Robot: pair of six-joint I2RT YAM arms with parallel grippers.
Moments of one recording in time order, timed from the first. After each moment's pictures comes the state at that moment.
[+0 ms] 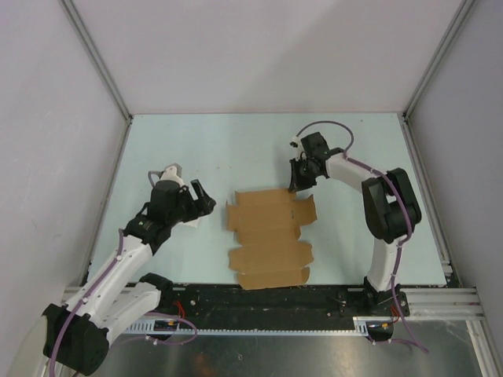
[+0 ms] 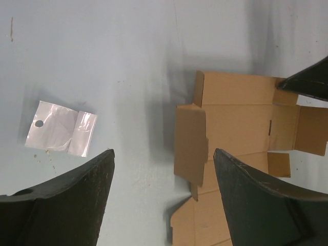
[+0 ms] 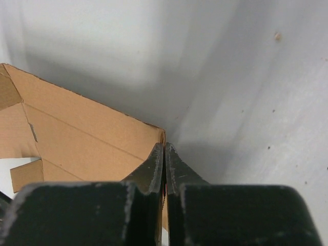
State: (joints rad) left arm -0.35 0.86 0.61 -0.37 -0.02 -0.61; right arm 0.40 1.96 1.37 -0.49 -0.32 0.25
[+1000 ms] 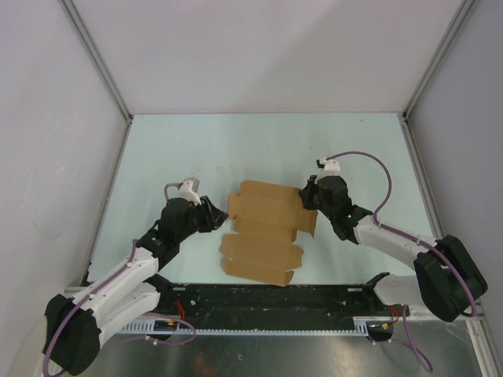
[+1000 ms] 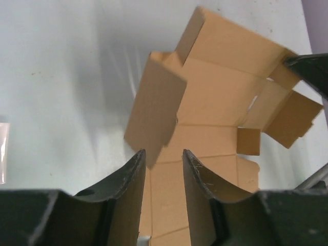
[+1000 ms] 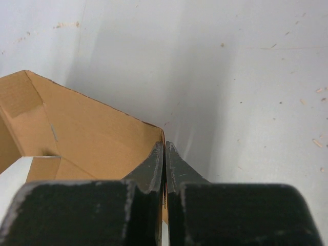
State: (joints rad) left arm -0.48 0.84 0.38 -0.01 0.11 -0.63; right arm 0.59 1.28 0.61 0.21 0.15 0.46
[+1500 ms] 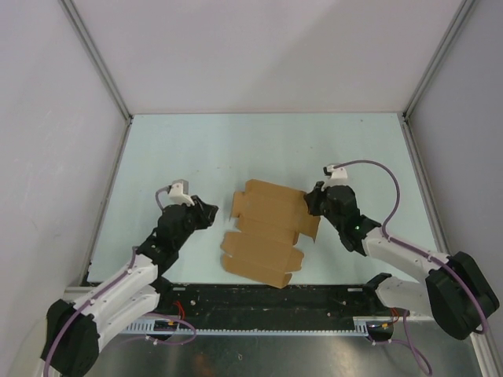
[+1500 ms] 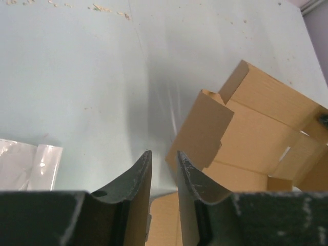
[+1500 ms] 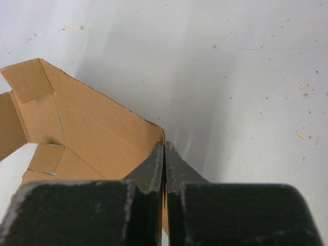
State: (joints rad) left arm -0.48 0.76 0.26 0.16 -0.10 -0.61; right arm 0.59 1.15 0.50 0.26 0.18 0.44
